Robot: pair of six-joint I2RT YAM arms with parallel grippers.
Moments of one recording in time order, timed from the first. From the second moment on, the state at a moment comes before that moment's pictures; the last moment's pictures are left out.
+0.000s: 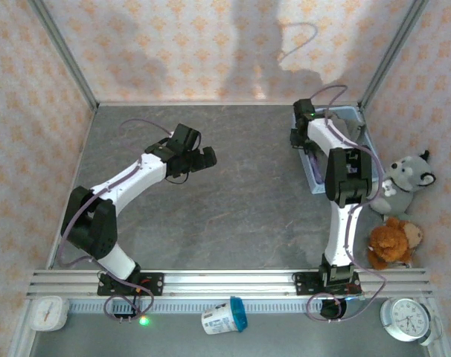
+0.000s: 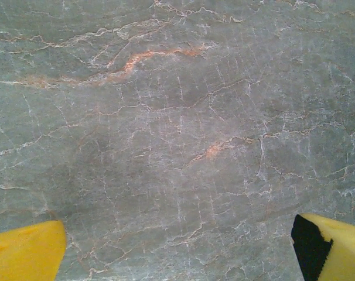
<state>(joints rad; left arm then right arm) -0.43 1.60 1.22 -0.59 -0.03 -0.74 0.10 2.15 1.74 -0.77 0.22 0.26</state>
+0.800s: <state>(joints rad) -0.43 1.64 1.35 -0.63 -0.03 -0.74 0.00 1.99 1.96 -1.04 0.34 0.32</state>
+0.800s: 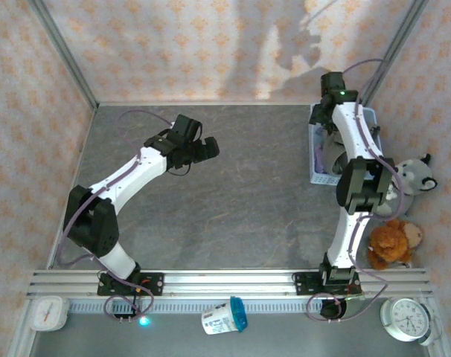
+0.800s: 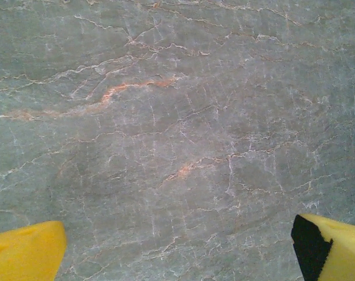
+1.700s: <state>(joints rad) -0.50 1.64 1.29 -0.65 -0.11 -0.85 -0.13 1.84 2.07 -1.11 0.10 0.40</state>
